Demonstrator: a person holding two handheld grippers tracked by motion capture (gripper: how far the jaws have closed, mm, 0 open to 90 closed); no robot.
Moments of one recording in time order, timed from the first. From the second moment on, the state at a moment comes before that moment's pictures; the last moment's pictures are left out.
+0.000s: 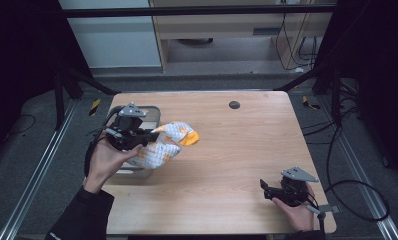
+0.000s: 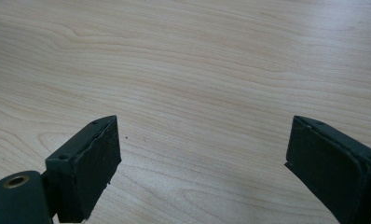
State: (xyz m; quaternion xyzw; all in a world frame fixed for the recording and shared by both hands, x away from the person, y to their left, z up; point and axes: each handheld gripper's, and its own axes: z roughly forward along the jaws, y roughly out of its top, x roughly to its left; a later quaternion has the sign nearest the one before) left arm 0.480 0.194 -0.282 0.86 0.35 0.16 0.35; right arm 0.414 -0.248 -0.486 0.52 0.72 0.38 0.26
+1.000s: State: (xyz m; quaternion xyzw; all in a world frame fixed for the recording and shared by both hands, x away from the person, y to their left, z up) left arm 0.482 0.145 -0.314 0.89 0.30 0.11 0.33; right arm 0.413 -0.249 -0.485 0.52 0.72 0.38 0.26
